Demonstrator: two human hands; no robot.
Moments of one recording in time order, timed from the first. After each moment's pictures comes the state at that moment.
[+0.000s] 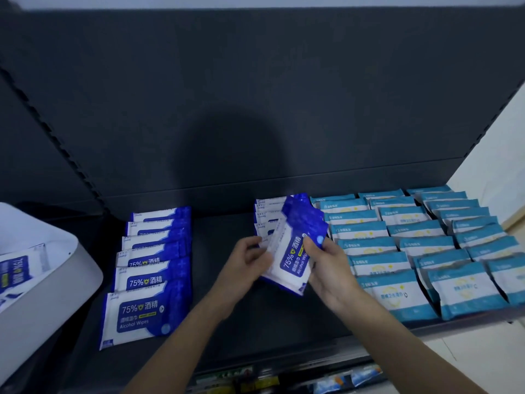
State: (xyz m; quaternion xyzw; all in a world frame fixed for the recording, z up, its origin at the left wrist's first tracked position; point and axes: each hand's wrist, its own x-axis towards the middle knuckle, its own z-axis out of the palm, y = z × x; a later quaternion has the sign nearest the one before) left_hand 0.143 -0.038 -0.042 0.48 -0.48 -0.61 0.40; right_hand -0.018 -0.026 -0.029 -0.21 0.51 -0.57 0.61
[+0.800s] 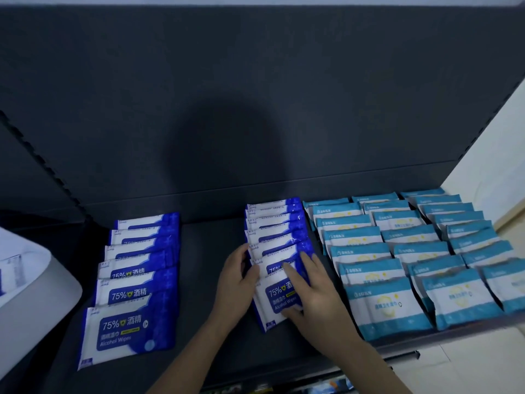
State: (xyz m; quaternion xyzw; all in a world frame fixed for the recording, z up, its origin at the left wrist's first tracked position) left_hand 0.129 -0.050 -0.082 0.56 -0.58 -0.44 0.40; right_hand -0.043 0.004 -0.083 -0.75 0.62 -0.18 0.12
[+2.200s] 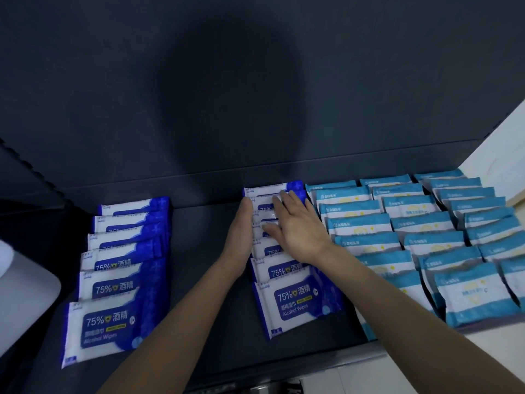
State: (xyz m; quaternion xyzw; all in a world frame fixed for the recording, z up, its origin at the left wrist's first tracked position) left_hand 0.097 -0.123 -0.066 0.52 -0.40 -0.63 0.41; right_hand -0.040 -0.123 -0.059 -0.78 0.61 -0.05 0.13
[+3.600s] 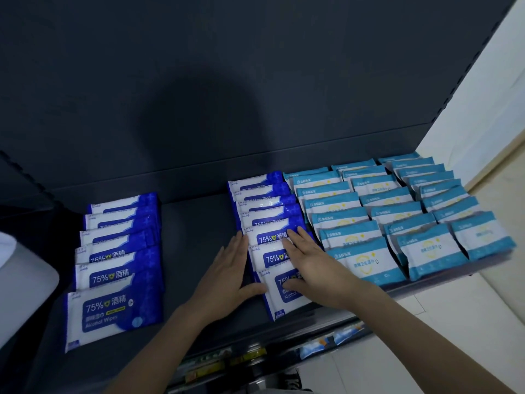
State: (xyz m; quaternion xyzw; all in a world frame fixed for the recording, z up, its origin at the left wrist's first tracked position) left_hand 0.145 -0.032 -0.090 0.47 -0.85 -0.25 0.04; right_hand -0.070 0.004 -0.048 -0.77 0.59 0.01 0.24
